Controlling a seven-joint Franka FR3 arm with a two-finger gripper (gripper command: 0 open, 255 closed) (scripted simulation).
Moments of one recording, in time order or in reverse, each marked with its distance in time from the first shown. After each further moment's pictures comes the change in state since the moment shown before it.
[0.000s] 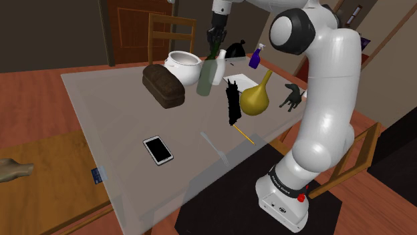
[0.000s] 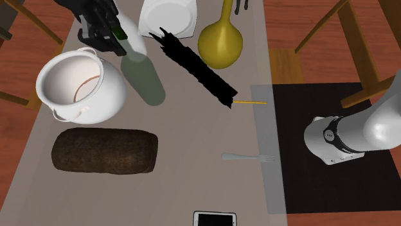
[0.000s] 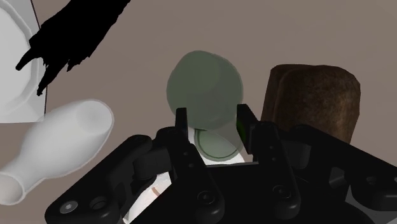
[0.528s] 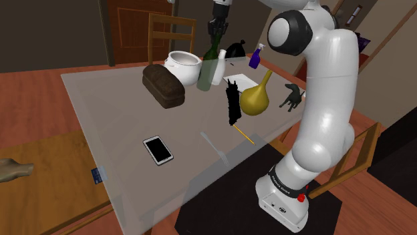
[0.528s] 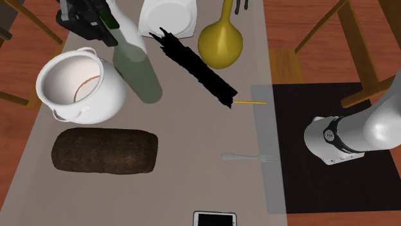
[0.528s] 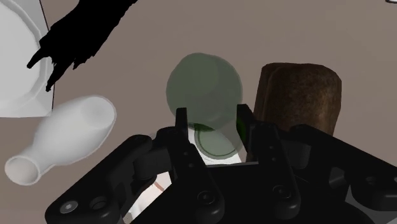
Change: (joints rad) arm -0.002 0.020 0.002 0.133 0.003 -0.112 0.010
